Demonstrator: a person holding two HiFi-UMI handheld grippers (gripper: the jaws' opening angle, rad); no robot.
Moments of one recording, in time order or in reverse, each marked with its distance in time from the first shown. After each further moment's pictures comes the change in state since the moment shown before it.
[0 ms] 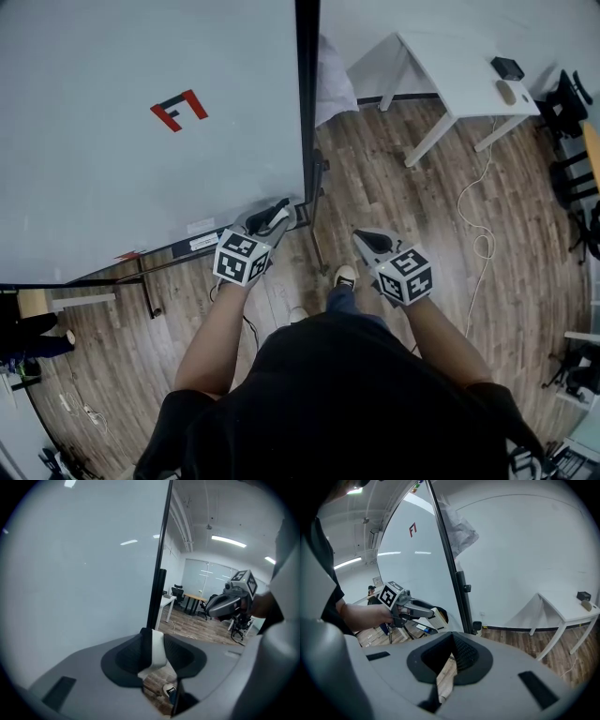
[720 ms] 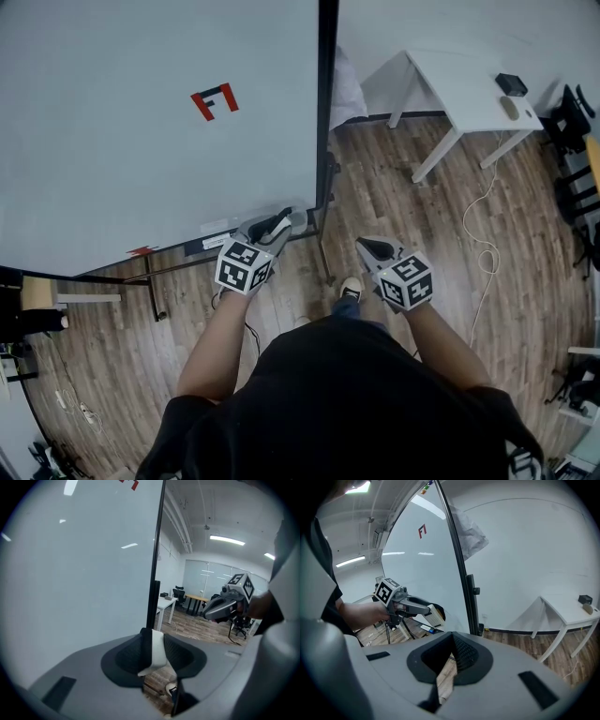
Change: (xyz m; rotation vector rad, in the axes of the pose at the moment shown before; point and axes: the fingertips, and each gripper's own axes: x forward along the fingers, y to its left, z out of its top) left arm -0.049 -0.013 0.005 0.023 -0.025 0.041; right arm -0.010 0.029 0.001 -0.030 -0.020 0.014
